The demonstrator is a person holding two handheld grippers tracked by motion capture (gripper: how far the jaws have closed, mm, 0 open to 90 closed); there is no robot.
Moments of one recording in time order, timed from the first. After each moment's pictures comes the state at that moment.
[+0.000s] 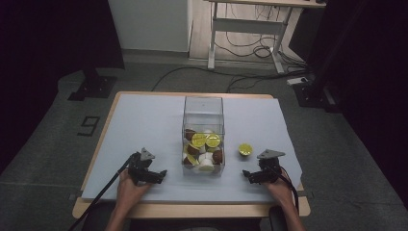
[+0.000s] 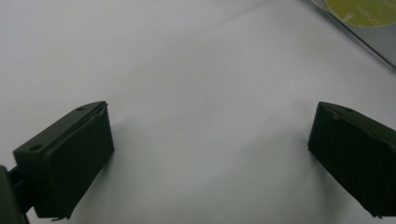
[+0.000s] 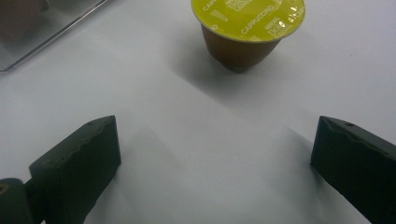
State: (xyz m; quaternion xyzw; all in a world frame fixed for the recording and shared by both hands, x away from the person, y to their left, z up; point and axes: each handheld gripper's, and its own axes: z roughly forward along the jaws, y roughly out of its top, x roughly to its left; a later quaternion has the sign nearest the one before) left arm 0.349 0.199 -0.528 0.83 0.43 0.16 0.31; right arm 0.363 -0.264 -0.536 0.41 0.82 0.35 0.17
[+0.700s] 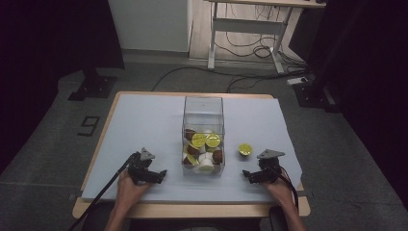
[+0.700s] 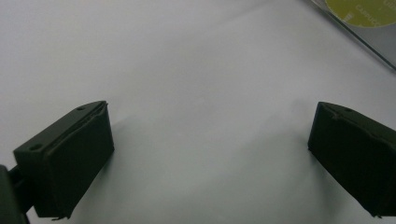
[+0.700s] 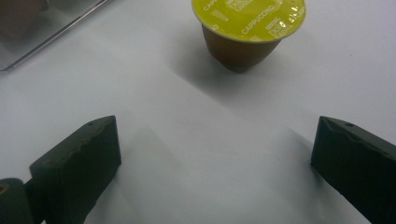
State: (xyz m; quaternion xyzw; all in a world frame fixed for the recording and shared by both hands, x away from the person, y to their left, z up) left arm 0.349 0.199 -0.528 0.83 0.43 0.16 0.31; right arm 0.363 -0.264 -0.536 0.41 0.83 0.35 0.17
